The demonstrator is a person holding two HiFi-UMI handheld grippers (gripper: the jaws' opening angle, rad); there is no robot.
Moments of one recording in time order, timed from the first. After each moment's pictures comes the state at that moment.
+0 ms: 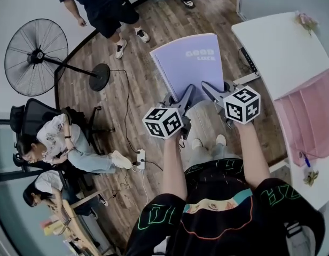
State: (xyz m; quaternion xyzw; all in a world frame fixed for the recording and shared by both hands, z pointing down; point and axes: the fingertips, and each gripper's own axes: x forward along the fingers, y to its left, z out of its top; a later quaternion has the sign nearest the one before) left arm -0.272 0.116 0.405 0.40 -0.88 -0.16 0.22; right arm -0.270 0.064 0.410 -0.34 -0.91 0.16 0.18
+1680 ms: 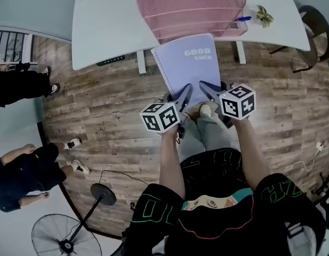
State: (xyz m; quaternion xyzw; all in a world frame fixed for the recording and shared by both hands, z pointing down) left arm -0.053 -0.078 0.552 0.77 -0.42 0.01 0.47; right arm -0.002 -0.091 0.552 0.28 -0.87 0.36 0.19
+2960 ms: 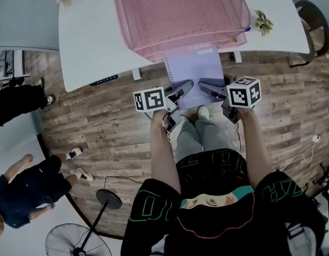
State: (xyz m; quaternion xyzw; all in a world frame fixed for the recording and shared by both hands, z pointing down) left arm -0.024 -0.159 0.577 0.74 -0.23 -0.02 0.63; right arm 0.021 -0.165 0.577 0.26 -0.83 0.46 0.18
